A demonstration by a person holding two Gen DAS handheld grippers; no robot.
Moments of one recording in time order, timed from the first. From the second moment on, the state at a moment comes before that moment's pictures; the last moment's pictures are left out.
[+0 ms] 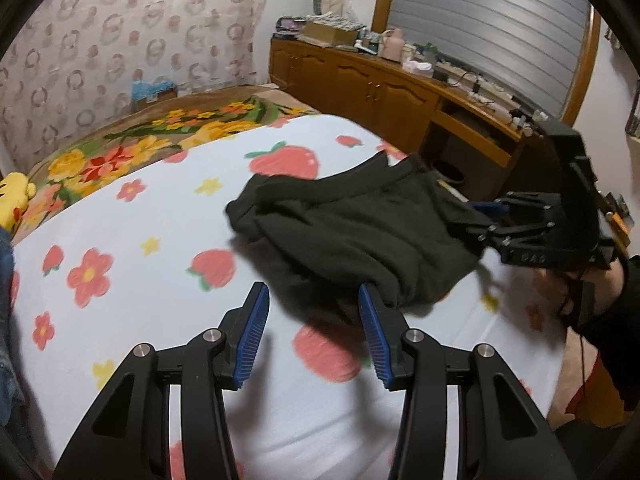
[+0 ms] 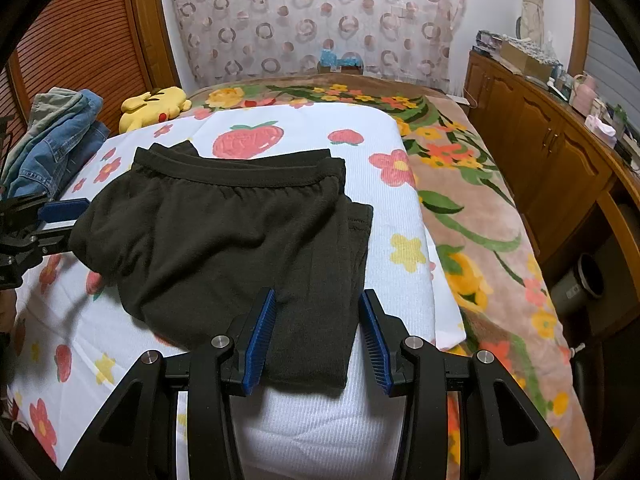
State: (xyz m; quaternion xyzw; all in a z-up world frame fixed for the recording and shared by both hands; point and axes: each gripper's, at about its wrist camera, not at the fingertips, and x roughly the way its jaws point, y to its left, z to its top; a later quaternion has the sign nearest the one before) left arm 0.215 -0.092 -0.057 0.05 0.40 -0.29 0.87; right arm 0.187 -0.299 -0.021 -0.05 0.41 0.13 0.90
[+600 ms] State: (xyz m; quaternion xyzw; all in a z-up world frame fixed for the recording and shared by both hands) left arm 0.221 -0.104 -0.075 0.02 0.44 -0.31 0.84; right arm 0.187 -0.299 -0.020 -0.05 0.41 0.13 0.90
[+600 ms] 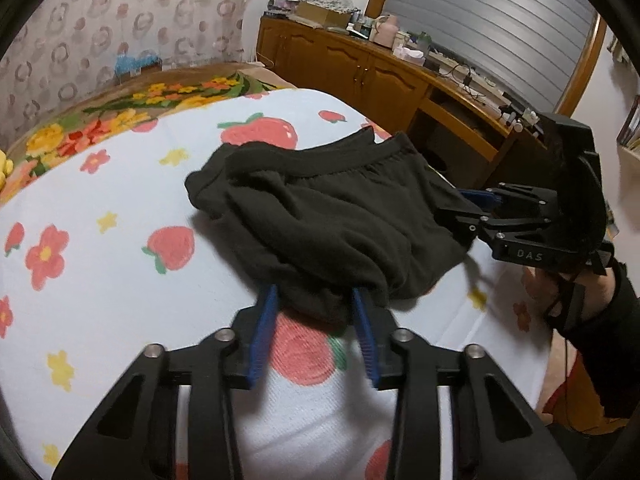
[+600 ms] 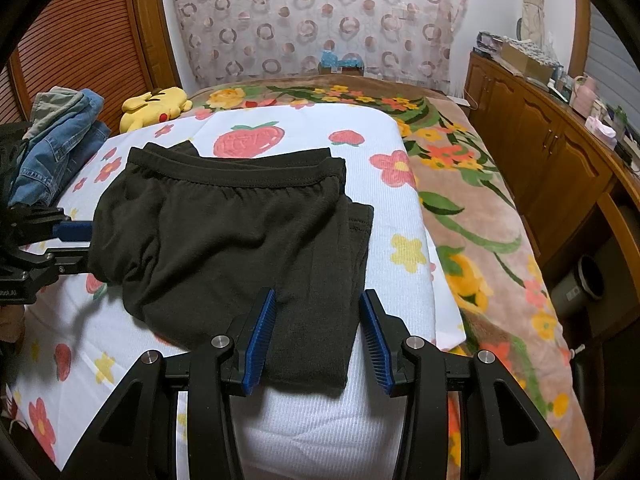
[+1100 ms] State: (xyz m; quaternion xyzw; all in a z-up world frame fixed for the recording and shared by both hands) left arm 0.207 -0.070 -0.078 0.06 0.44 -0.26 0.86; right arm 0.186 -0.300 -0.020 -0.05 0.41 0.14 0.90
